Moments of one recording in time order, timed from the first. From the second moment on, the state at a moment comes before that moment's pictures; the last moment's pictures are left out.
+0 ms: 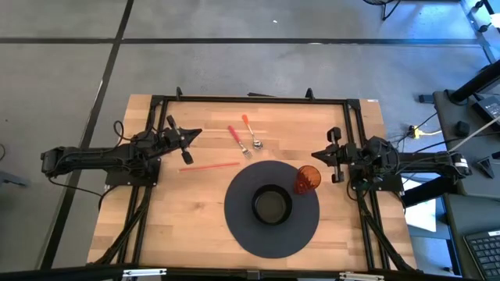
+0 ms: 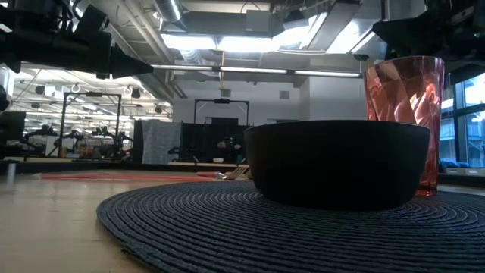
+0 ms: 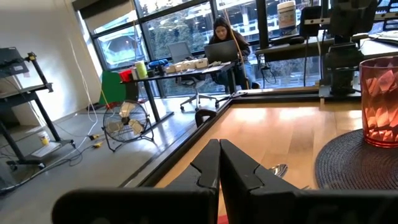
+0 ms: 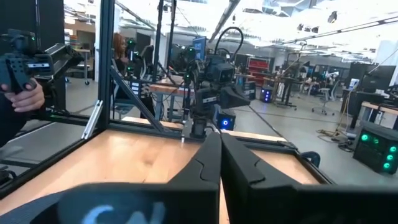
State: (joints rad) left arm 0.21 0.43 0.10 0.36 -0.31 0.20; right arm -0.07 0.35 0.11 0.41 -0.10 -0.13
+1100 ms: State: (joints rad) left arm 0.21 0.62 0.27 0.28 -0.12 -0.02; right arm -0.07 0.35 0.11 0.39 -0.05 -0.14
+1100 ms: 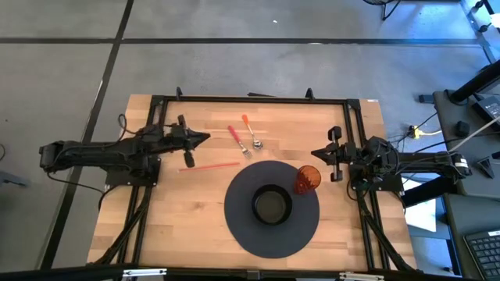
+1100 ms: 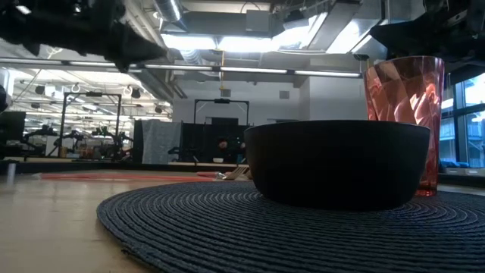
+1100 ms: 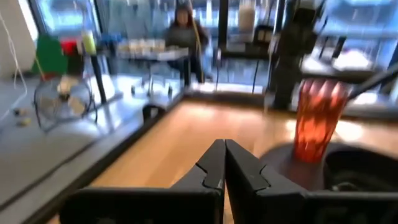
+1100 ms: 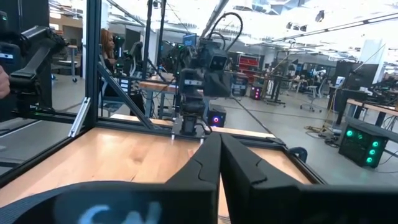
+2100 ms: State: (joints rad) left arm 0.07 1.47 0.79 -0.31 -0.27 -0.14; right arm -0.07 0.35 0.11 0.37 0.09 -0.11
